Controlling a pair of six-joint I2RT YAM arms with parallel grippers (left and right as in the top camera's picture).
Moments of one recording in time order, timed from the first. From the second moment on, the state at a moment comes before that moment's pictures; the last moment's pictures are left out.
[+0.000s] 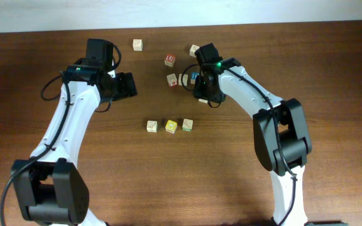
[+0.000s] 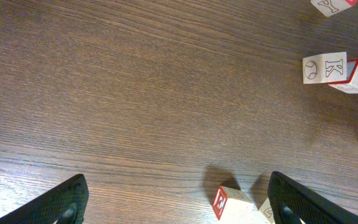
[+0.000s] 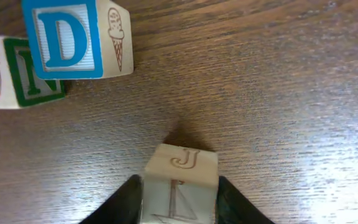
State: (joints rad) left arm -0.11 1.79 1.51 -0.90 -0.02 -0.33; right arm 0.37 2.25 1.75 -0.80 -0.03 0.60
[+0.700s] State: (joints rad) left arm -0.11 1.83 1.51 -0.95 -0.02 -0.33; right arm 0.48 2.23 1.73 -1.06 -0.27 0.54
